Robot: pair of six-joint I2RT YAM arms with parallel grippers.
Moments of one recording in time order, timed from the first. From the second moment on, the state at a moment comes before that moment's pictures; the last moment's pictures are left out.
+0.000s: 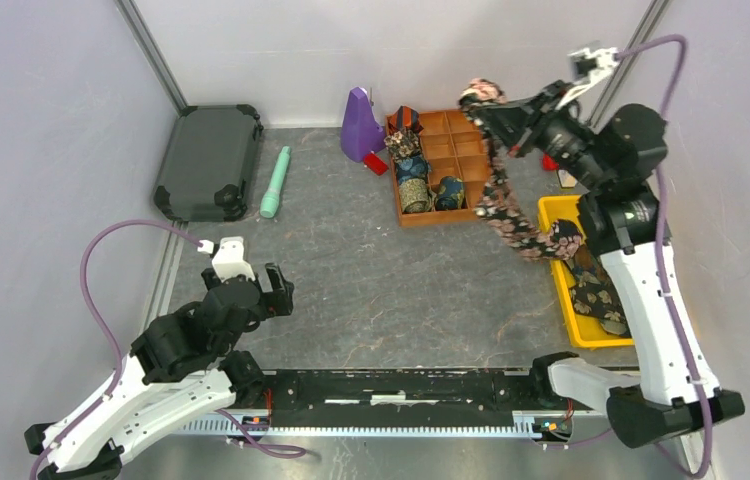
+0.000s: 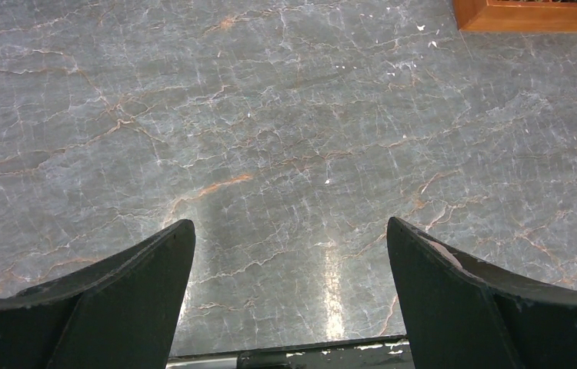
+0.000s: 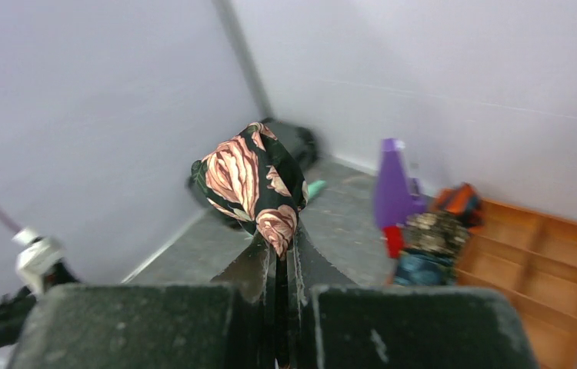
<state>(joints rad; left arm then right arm) -0.90 0.44 0.79 -1.02 -0.65 -0.68 0.14 1.12 1.48 -0.18 -0.53 0.38</state>
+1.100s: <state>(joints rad) -0.90 0.38 0.78 -0.96 -0.58 -0.64 0.96 1.61 1.36 -0.04 -0.15 0.30</state>
